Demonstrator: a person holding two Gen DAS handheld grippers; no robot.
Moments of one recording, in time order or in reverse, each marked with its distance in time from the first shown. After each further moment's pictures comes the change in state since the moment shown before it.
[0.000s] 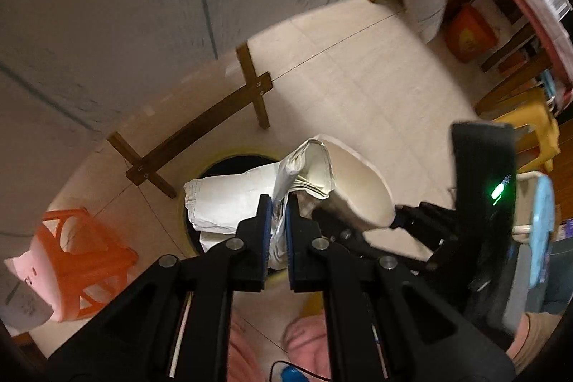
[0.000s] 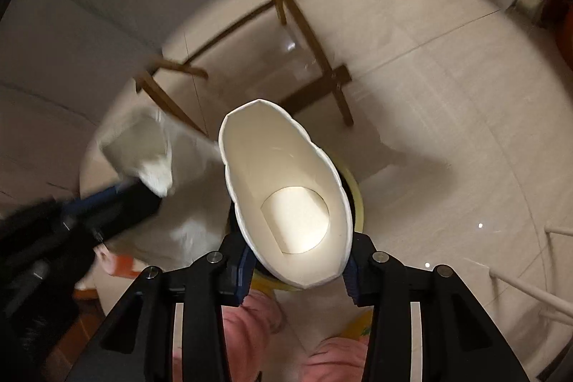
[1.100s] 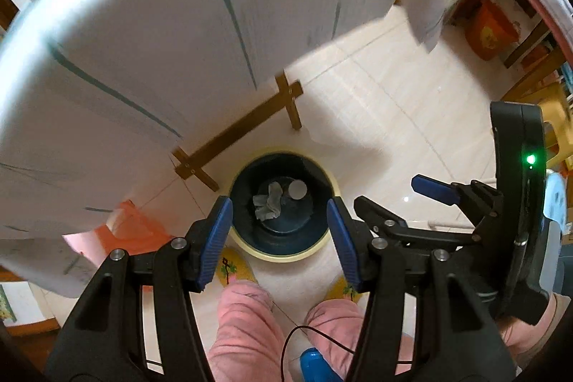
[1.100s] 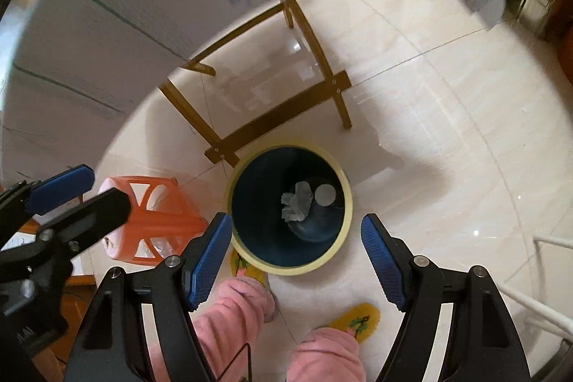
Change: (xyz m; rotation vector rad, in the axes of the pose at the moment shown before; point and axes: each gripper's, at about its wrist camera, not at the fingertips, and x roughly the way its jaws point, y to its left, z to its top) left arm -0.120 -0.008 0.030 -0.003 0.006 0.132; right arm -0.076 0.020 0.008 -0.020 0.001 -0.003
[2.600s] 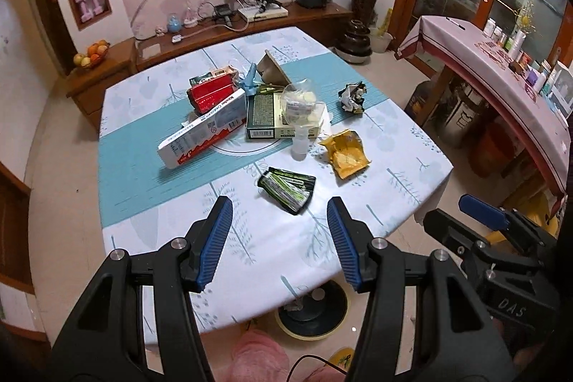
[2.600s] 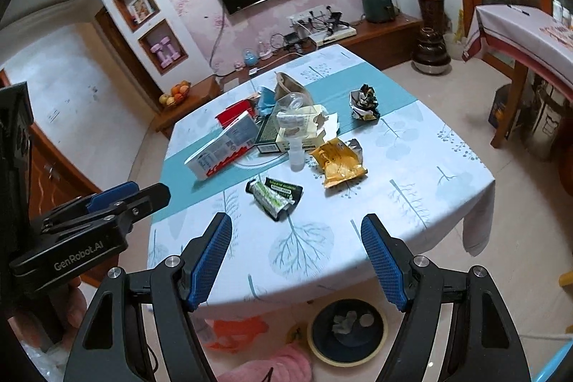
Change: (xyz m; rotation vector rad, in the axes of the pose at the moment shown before) left arm -0.256 0.162 0.164 -0.155 -0.337 0.025; right arm -0.307 0.179 0.180 -0.108 -0.415 0.104
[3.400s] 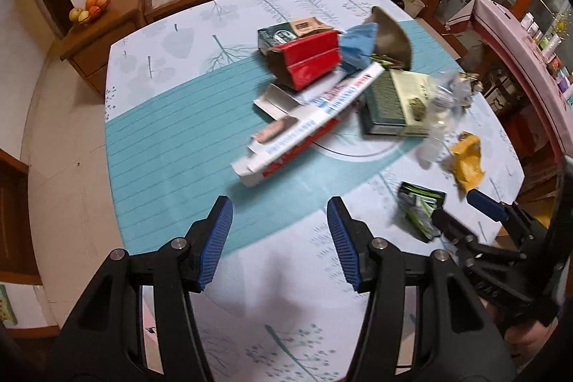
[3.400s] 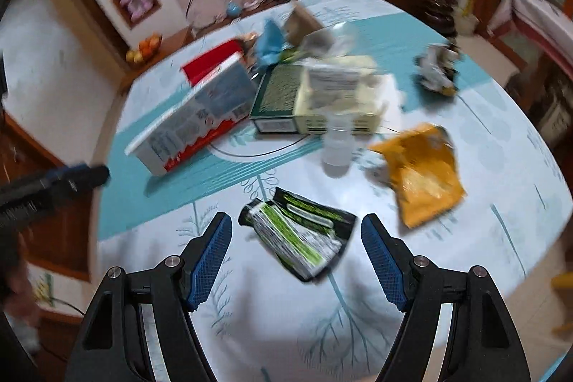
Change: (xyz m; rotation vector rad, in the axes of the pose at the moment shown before) left arm 0.167 0.181 0.051 -0.063 0.212 0.021; right arm 0.246 0.073 0.028 -0.086 0.198 -0.125
